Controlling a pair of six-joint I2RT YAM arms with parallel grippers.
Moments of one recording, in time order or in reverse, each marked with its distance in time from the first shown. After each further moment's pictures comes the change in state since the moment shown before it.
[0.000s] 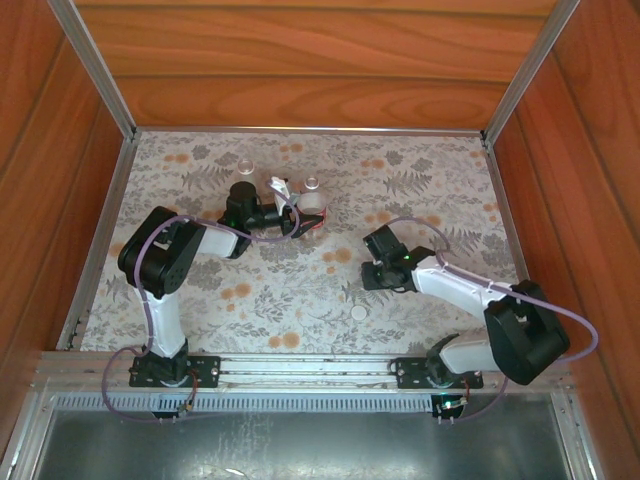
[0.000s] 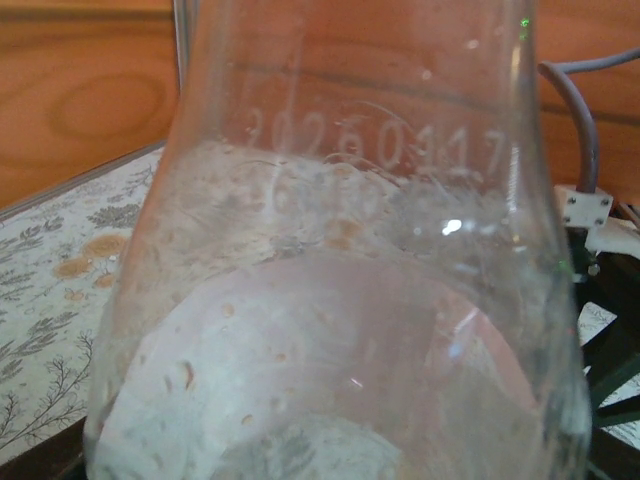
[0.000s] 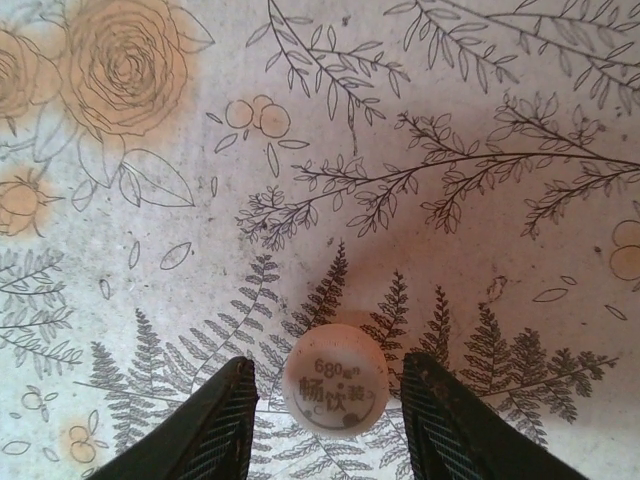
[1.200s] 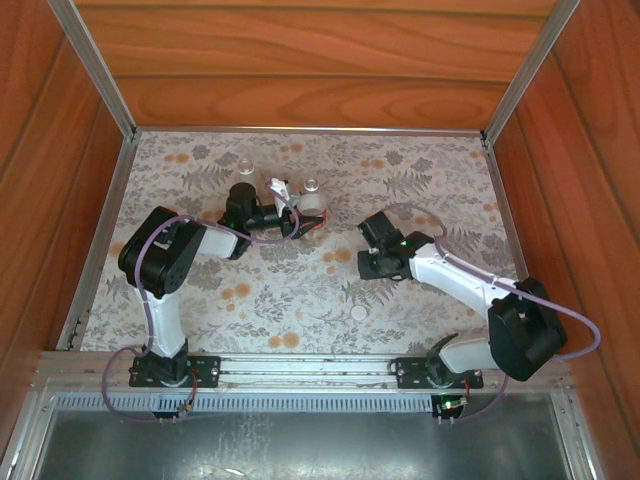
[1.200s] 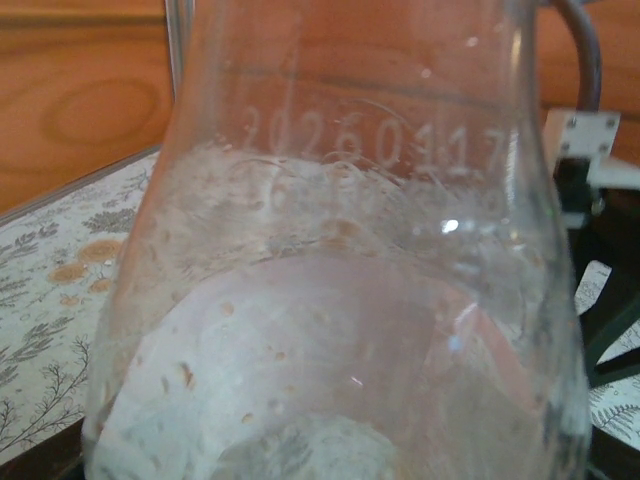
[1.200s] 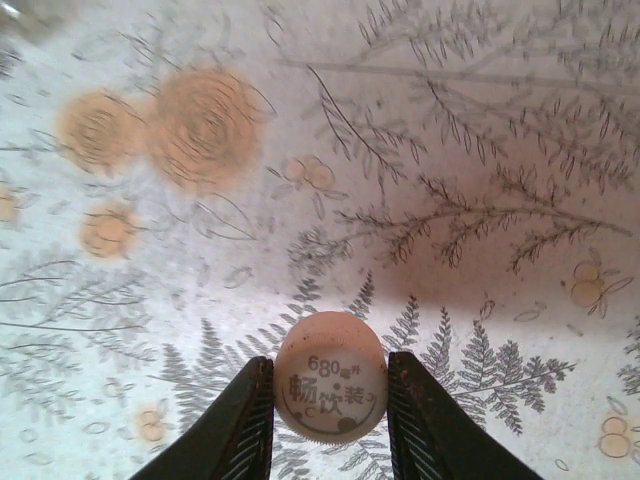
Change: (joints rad) left arm 0.000 -0.001 -0.016 0.019 0.011 0.001; right arm 0.012 0.009 0.192 -0.171 0.006 -0.026
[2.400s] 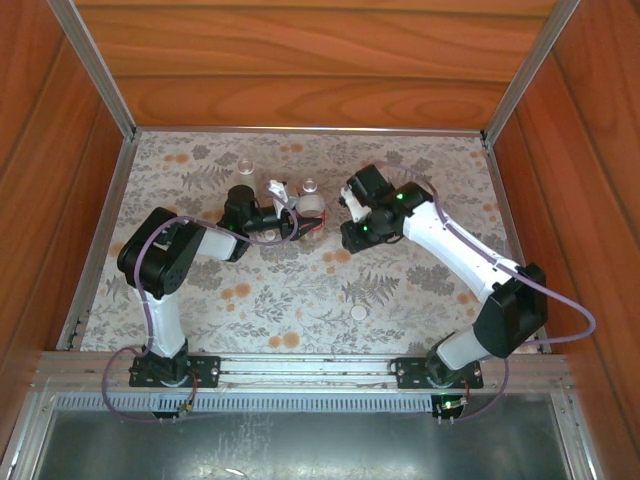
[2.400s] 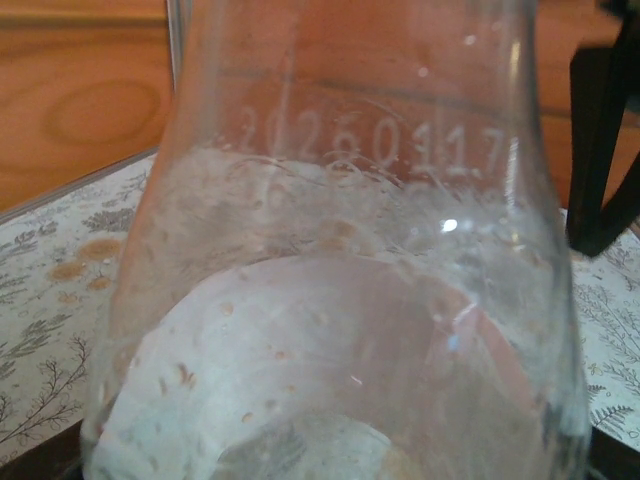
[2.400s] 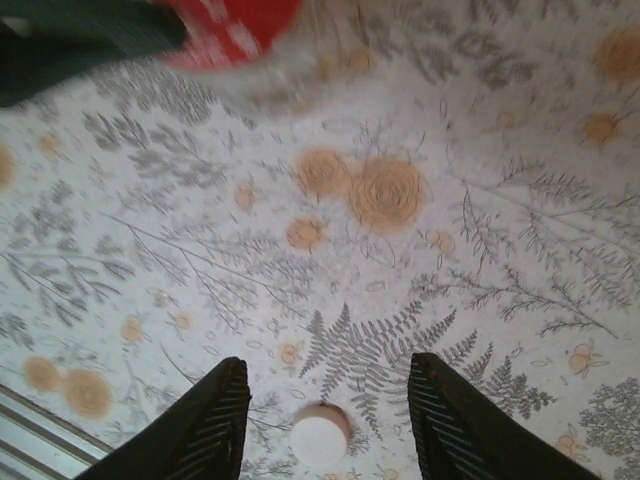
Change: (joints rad) left arm 0.006 -0.005 -0.020 0.027 -0.004 -0.021; right arm 0.000 0.137 0.440 -0.335 -0.190 -0.245
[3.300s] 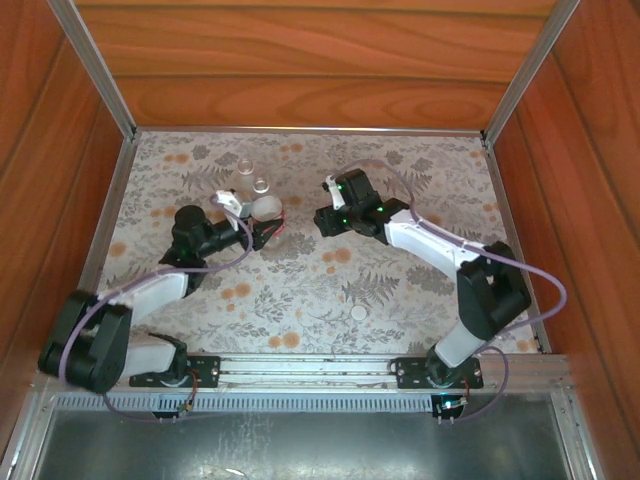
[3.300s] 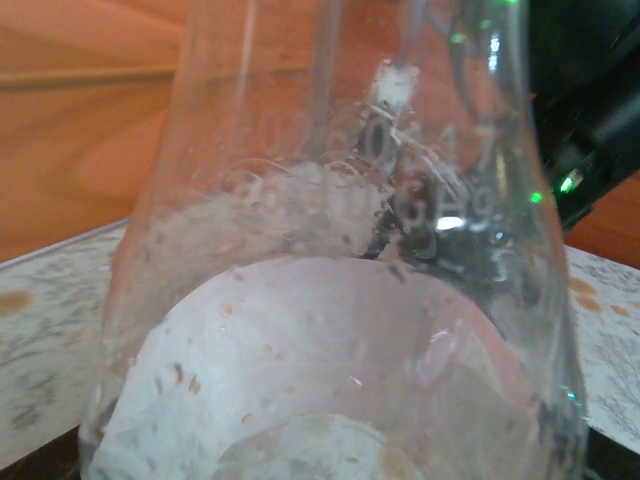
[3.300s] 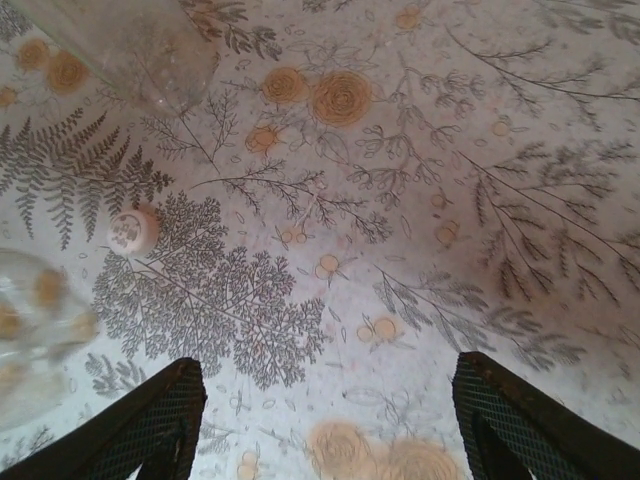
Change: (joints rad) left arm 0.116 -0.700 -0.354 -0.314 -0.214 -0.049; right arm 0.006 0.155 -0.129 0.661 0.028 -0.005
